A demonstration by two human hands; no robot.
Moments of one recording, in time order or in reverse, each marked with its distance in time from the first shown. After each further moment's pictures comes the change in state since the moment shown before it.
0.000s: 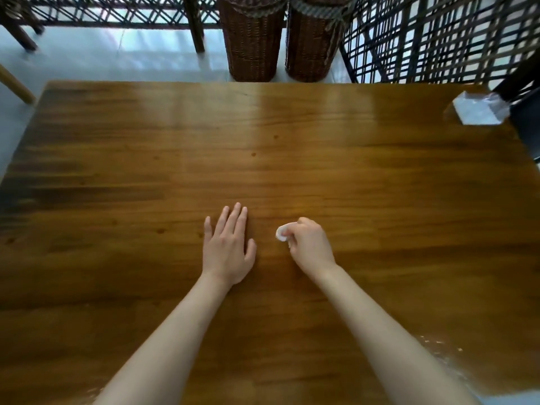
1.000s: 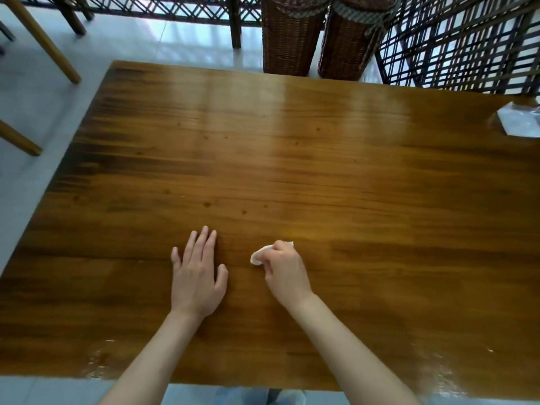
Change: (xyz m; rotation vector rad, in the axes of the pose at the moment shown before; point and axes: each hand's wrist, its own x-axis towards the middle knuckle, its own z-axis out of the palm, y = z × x) left_hand -0.114 -0.090 -0.009 -0.083 0.035 -0.256; right_hand -0.064 -0.092 0.066 0.131 -0.085 -0.144
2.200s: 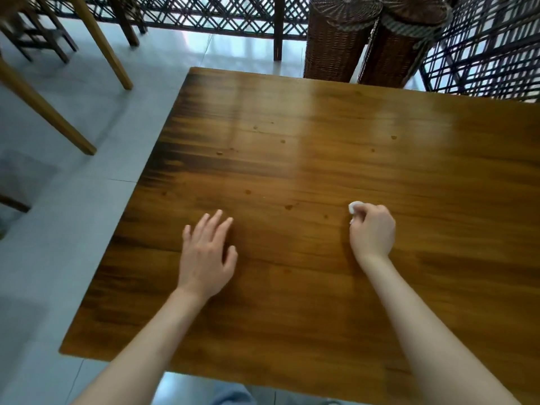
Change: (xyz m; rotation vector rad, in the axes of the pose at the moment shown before) left_hand 0.024 -0.129 -0.050 -0.037 0.100 0.061; right_hand 0.078 -0.024 0.003 -0.045 0.513 0.376
